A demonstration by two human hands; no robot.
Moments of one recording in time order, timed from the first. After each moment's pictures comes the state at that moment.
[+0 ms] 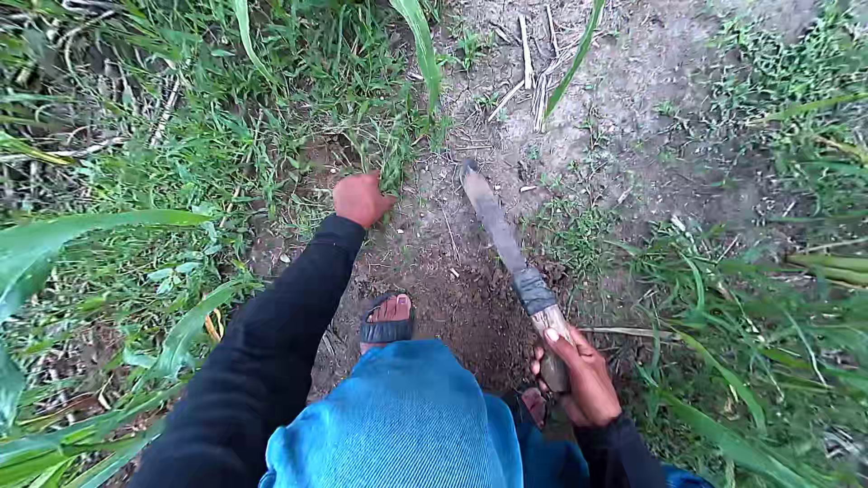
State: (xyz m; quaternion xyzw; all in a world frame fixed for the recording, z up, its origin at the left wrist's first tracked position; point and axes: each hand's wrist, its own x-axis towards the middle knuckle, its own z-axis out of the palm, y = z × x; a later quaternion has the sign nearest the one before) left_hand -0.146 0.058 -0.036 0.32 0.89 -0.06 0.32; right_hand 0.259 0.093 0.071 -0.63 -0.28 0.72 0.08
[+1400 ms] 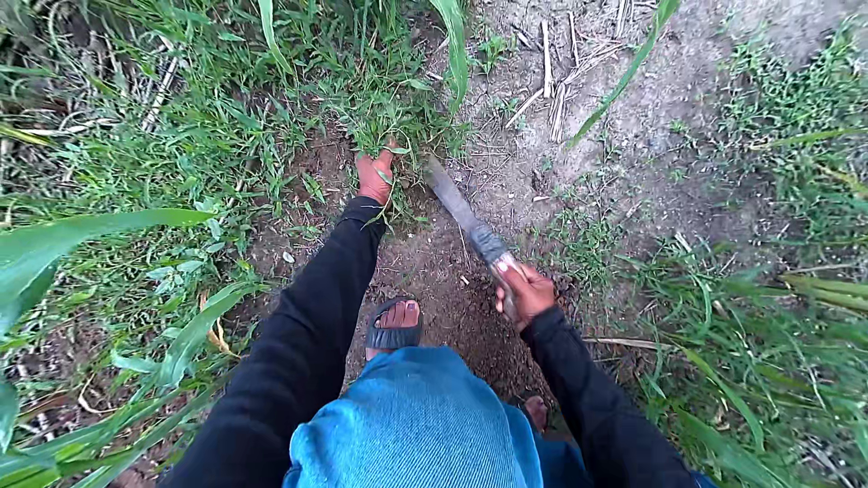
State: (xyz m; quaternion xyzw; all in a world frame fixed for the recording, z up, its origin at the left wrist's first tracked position) left_hand -0.157 0.080 -0.084 0.00 0.76 0.59 0.27; right_hand 0.146 0.126 0.011 -0.63 -0.37 0.68 0.01
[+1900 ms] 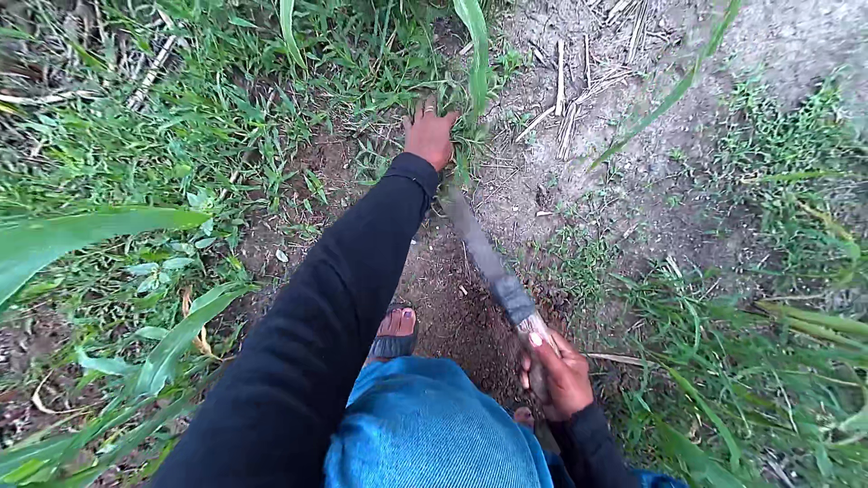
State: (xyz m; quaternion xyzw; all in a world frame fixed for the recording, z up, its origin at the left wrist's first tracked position) left_hand -0.178 0.173 -0.076 0.38 0.86 0.11 0.31; right_hand 0.206 0.096 0.062 -0.63 -0.36 0.69 0.07
